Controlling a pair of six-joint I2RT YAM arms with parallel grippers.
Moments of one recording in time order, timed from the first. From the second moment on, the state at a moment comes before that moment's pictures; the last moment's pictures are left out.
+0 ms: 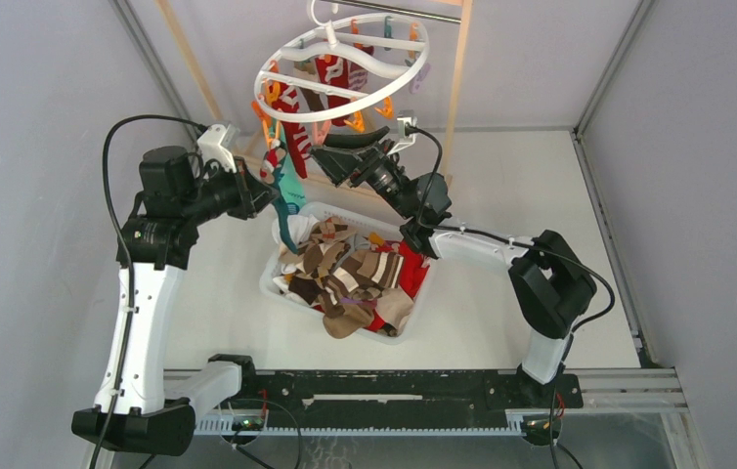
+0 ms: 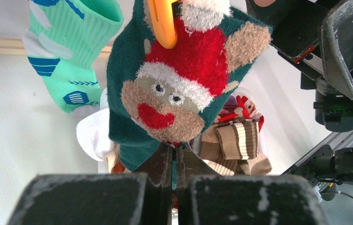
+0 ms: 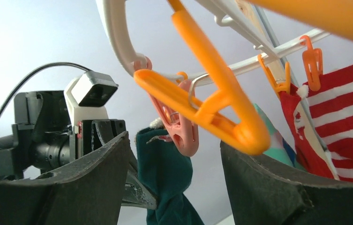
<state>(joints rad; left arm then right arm) -0.07 1.05 1.36 -0.76 0.53 -0.12 0.77 1.78 1.24 1.15 -0.17 0.75</state>
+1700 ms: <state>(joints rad) -0.07 1.05 1.57 -0.83 0.41 -0.11 0.90 1.76 1.31 1.12 0.01 0.52</state>
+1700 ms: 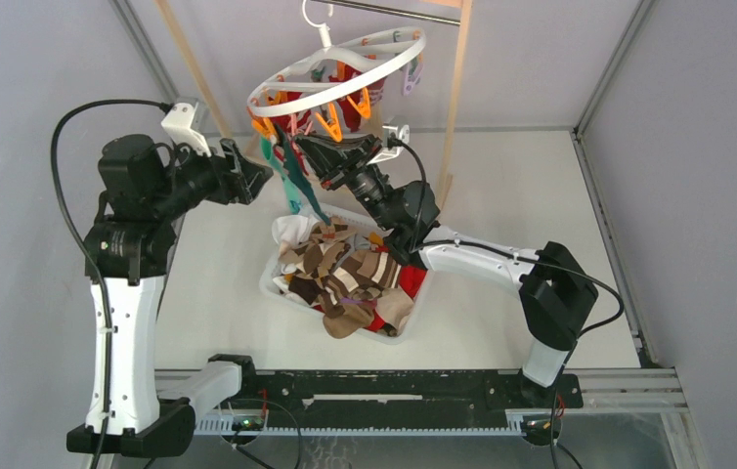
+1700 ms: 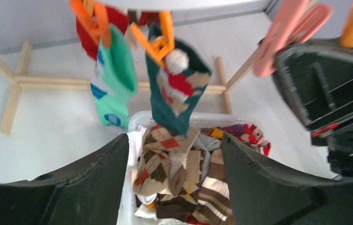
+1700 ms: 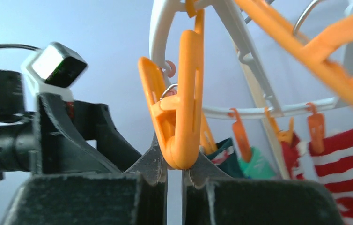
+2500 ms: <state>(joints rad) -0.16 1.27 1.78 -0.73 0.60 -0.18 0.97 1.75 1.39 0.93 0.16 0.09</state>
